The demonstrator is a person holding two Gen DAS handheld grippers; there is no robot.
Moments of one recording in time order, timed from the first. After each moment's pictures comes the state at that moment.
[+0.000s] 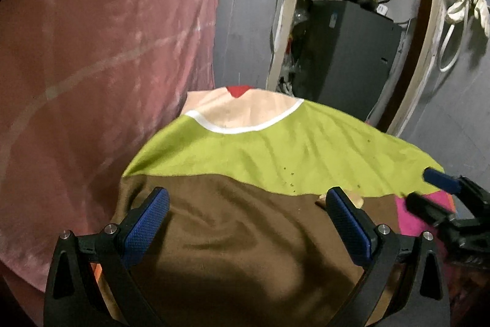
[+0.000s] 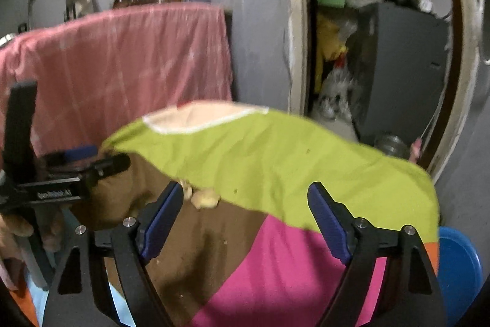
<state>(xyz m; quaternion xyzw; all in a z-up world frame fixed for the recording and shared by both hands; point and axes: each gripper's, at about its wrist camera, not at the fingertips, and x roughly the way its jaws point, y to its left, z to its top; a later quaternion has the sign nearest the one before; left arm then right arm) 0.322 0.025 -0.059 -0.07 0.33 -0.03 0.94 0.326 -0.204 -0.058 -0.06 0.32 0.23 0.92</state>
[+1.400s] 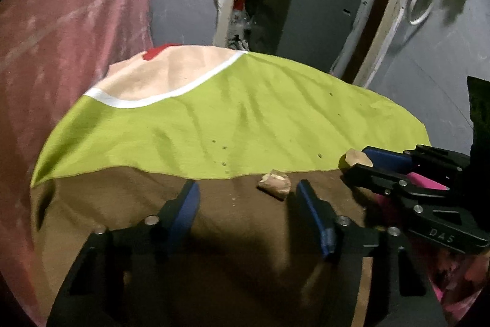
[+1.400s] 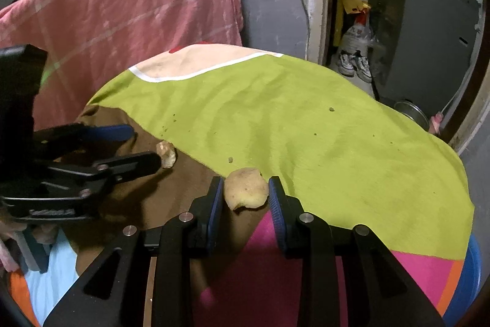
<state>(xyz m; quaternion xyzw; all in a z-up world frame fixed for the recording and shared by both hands) 0.366 -0.027 -0.083 -0.03 0.42 -0.14 0.90 0.362 -0.199 -0.083 -0.07 0.40 0.25 0.88</state>
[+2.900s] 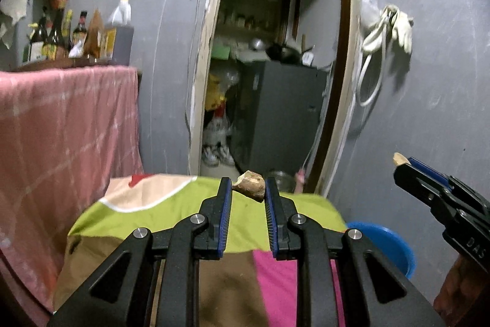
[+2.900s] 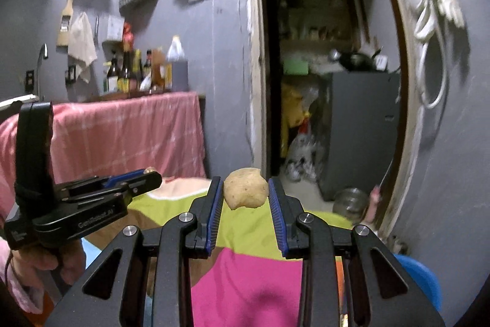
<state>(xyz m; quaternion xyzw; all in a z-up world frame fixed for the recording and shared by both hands) 0.248 -0.094 0.046 -0.05 0.16 -0.15 0.98 0.208 -0.292 0.051 -0.02 0.11 0.16 0.98</state>
